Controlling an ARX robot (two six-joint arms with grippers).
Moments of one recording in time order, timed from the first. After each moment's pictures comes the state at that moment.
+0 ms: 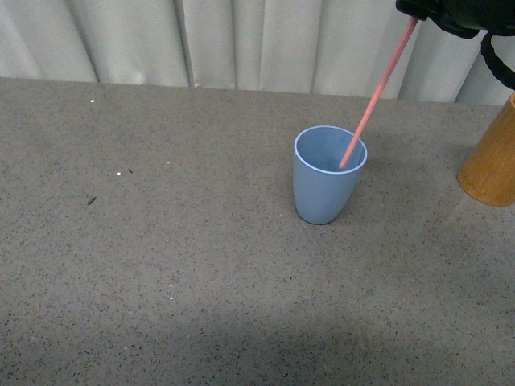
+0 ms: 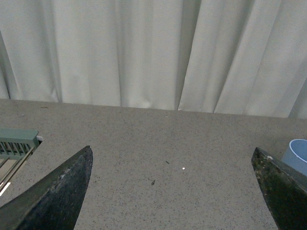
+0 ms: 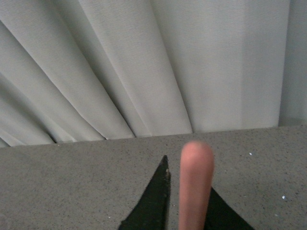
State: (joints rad) left arm 0.00 0.00 0.02 0.00 0.00 0.00; right arm 0.32 1.83 0.89 0.75 0.05 0.36
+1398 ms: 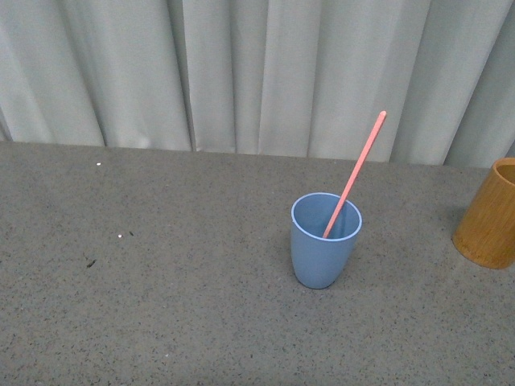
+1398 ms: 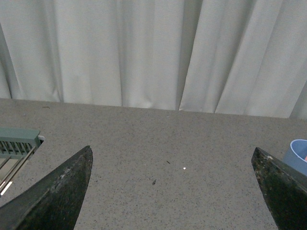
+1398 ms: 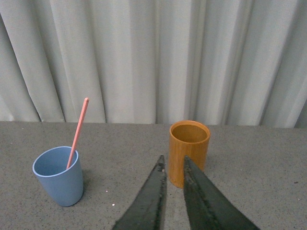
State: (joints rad) left arm 0.00 0.00 0.02 0.00 0.00 0.00; right arm 0.00 0.01 0.01 0.00 0.00 0.00
